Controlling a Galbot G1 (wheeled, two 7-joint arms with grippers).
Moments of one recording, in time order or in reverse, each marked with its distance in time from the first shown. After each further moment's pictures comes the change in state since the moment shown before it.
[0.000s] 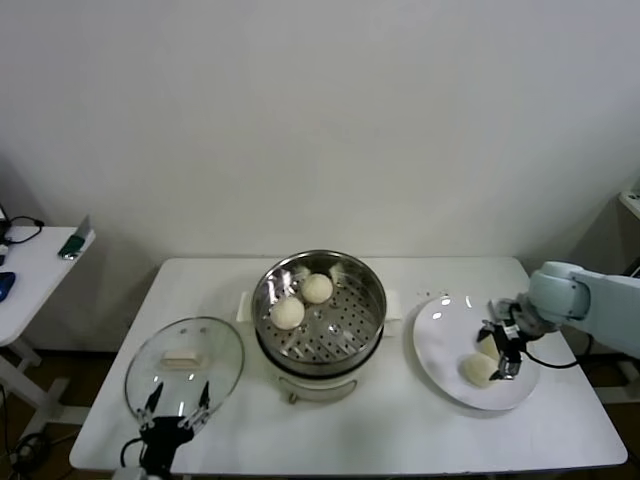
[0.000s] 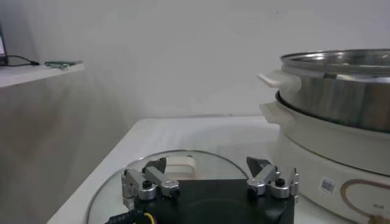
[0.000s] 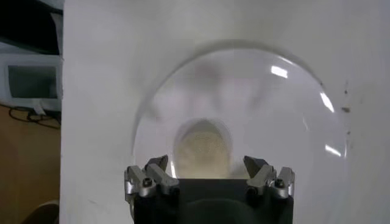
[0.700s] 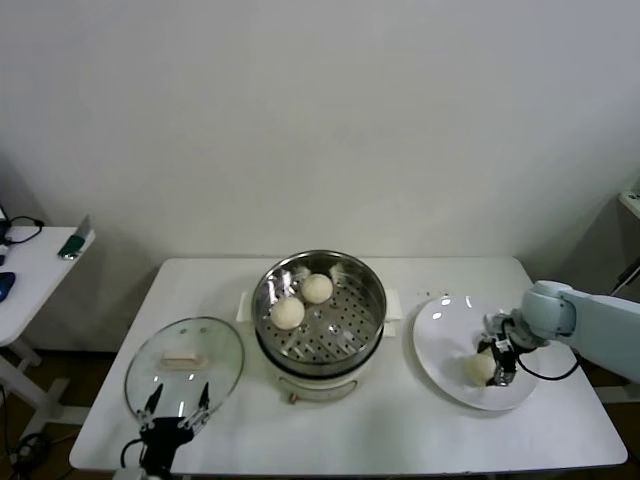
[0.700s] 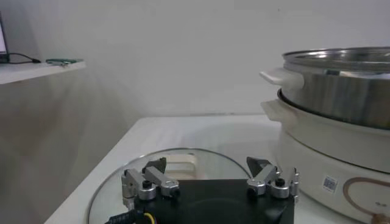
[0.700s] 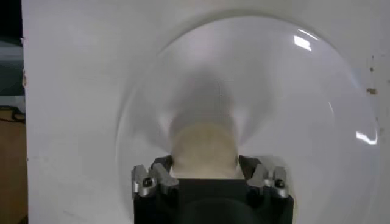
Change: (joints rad) left arm -0.003 0.000 -0.001 0.007 -0.002 -0.003 -0.003; right arm -0.161 0.045 0.132 -0.076 -0.043 -0.002 0.027
